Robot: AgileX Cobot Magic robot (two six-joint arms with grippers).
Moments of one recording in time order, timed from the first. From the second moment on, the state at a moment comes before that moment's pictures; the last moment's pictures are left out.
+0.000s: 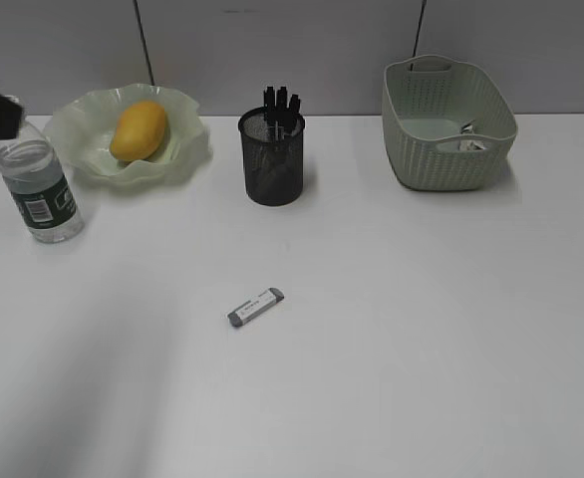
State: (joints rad) left arm -0.29 1.01 -0.88 -0.29 0.66 0.29; right arm 0.21 0.28 -0.52 -0.03 0.90 0.18
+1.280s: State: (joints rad) left arm -0.72 2.00 -1.44 -0.02 0.89 0.14; right arm 0.21 0.28 -0.51 -0.11 1.04 0.08
